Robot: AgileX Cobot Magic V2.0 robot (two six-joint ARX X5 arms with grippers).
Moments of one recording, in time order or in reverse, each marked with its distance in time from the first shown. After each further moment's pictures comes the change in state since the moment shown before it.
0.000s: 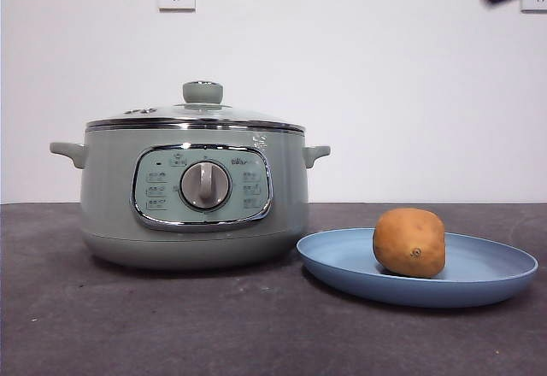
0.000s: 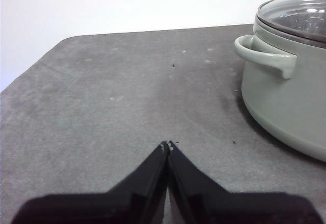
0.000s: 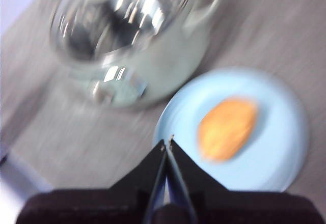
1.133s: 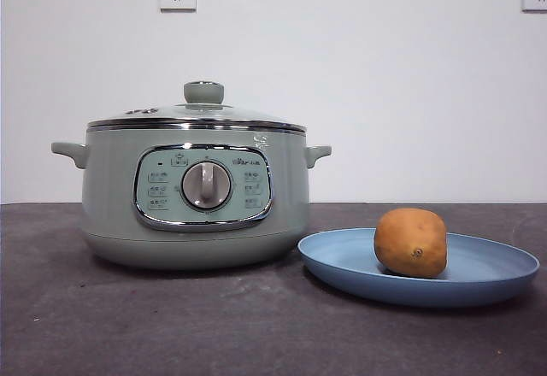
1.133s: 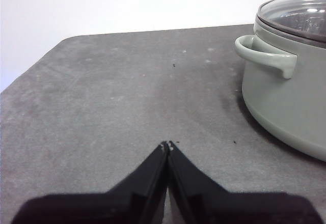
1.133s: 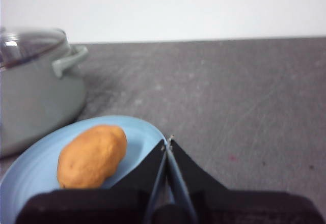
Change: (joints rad) left arm 0.000 0.000 0.000 0.000 0.000 0.000; right arm -0.343 -0.747 -0.790 0.453 0.056 -0.074
